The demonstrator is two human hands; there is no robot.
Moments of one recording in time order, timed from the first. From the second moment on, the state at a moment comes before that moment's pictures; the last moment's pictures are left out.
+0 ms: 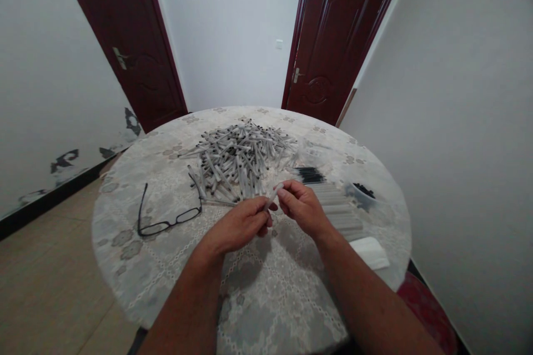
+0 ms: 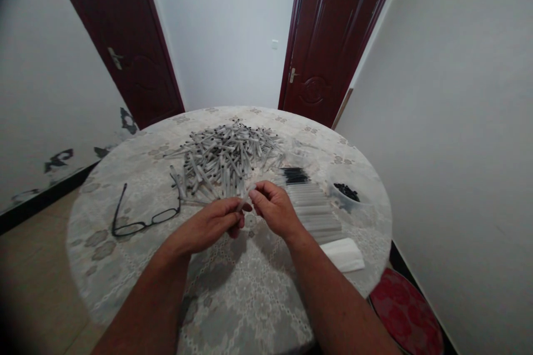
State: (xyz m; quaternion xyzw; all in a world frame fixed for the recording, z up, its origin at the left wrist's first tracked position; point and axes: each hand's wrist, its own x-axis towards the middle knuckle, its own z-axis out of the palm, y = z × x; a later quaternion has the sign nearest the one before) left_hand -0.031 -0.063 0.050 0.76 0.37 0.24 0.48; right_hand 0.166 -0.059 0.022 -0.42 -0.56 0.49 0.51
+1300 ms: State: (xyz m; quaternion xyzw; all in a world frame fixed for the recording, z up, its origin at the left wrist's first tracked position) left_hand -0.023 -0.065 0.046 0.81 0.43 0.28 0.29; right_hand 0.176 -0.059 0.028 -0.44 -0.54 0.43 0.58
